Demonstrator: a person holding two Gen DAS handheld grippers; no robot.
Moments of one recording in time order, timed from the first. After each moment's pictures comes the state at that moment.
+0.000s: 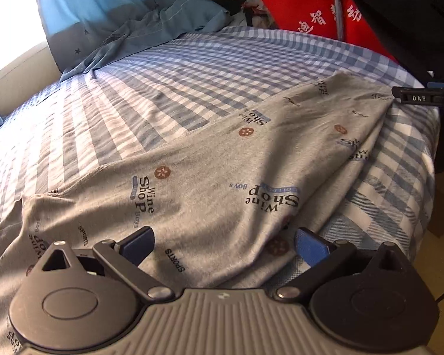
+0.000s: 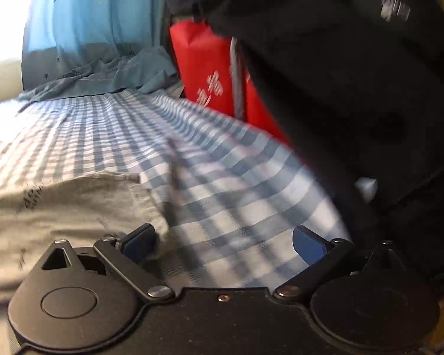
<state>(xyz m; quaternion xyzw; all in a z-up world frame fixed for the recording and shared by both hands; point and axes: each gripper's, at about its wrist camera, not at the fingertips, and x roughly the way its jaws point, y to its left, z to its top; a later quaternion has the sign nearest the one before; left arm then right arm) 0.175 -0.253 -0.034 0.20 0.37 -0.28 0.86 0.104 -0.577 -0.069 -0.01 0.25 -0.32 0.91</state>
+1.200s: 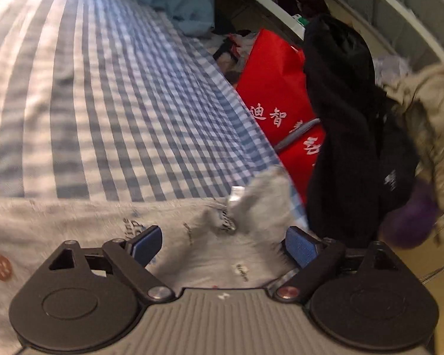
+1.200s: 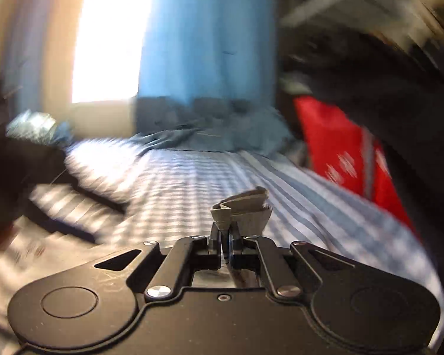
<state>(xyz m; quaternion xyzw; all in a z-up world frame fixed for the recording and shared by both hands) 0.325 -0.284 -0.031 -0.23 0.47 -0.44 0.73 0.124 -0.453 -0.021 -0.07 0.16 -0.07 0.98</state>
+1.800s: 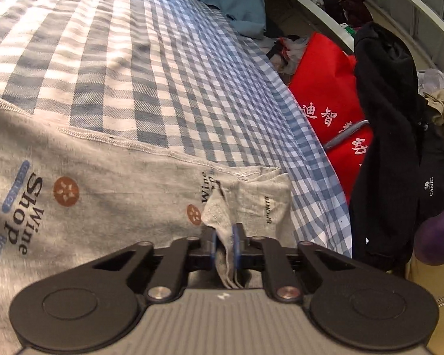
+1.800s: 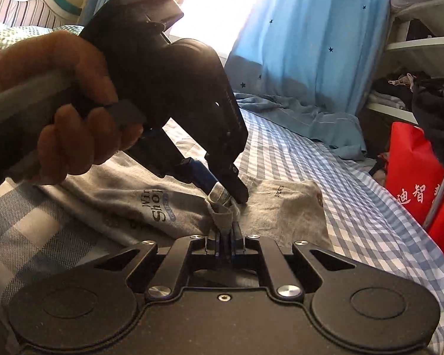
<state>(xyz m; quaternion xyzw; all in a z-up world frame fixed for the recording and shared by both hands) 0.296 -0.256 -0.073 -0.22 0.48 -0.35 0.77 0.122 -0.363 -0.076 -0.17 0.22 0.02 0.96</state>
